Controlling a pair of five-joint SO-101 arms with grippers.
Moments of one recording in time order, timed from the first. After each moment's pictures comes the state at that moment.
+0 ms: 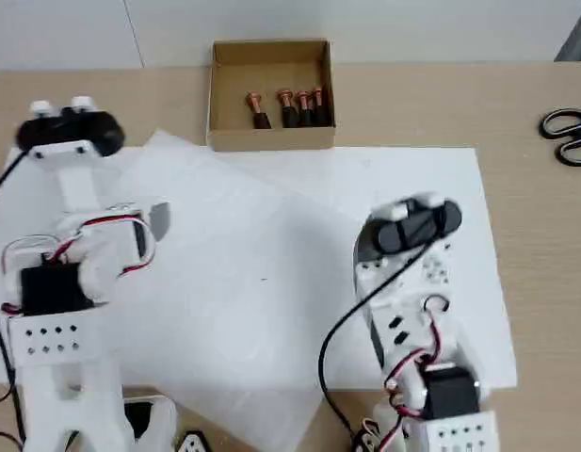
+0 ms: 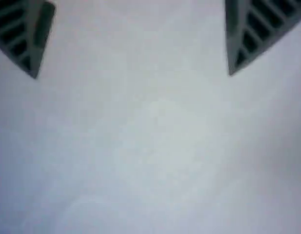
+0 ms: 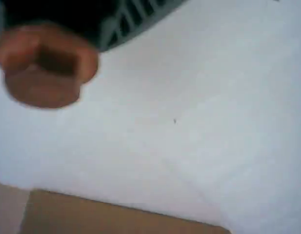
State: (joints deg) left arm -11.8 -42.2 26.9 78.2 6.7; right arm -12.3 -78.9 64.9 47.6 0.5
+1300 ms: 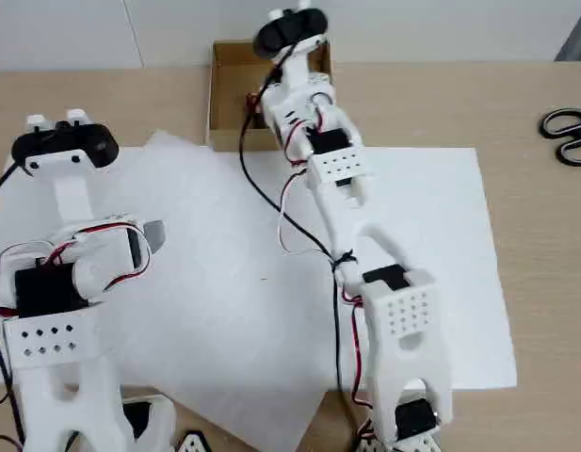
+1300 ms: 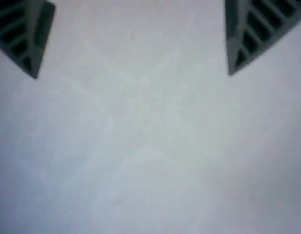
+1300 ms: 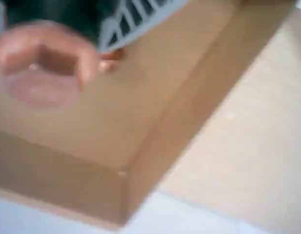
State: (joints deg) left arm -12.7 -42.2 26.9 83.9 6.3; right arm -21.4 43.5 -35.2 20.7 0.5
